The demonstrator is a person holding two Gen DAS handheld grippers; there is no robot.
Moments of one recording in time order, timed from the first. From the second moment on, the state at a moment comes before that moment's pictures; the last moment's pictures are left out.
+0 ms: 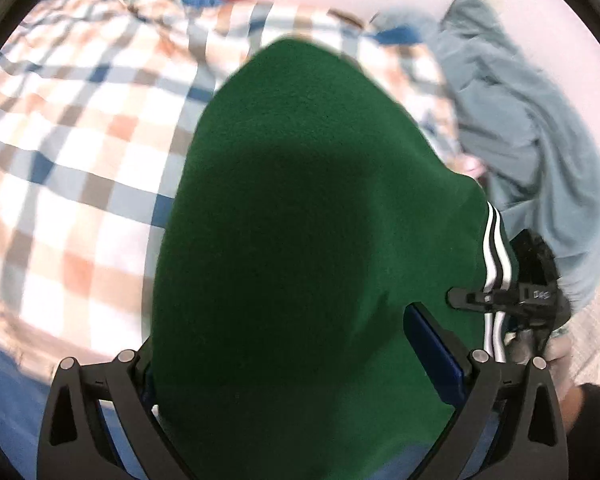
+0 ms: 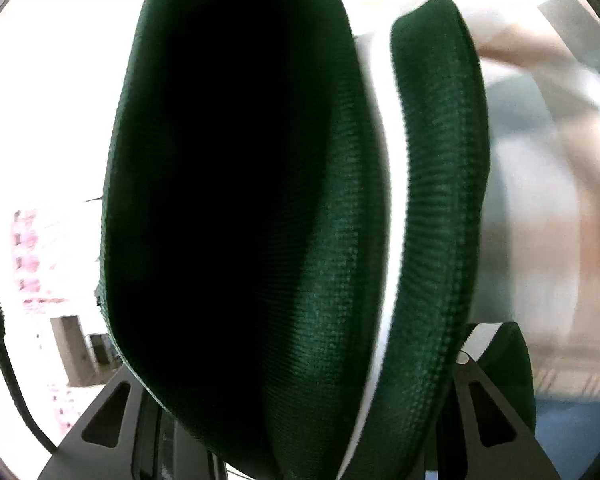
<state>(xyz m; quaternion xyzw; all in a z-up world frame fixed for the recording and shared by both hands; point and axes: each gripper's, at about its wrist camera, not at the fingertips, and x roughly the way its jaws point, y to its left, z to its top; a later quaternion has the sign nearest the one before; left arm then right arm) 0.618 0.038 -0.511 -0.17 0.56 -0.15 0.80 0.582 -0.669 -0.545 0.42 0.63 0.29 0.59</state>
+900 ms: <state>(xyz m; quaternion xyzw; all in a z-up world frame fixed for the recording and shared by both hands) 0.405 -0.032 -0.319 0.02 0.47 0.07 0.88 0.350 -0.577 -0.284 0.01 0.55 -0.07 0.83</state>
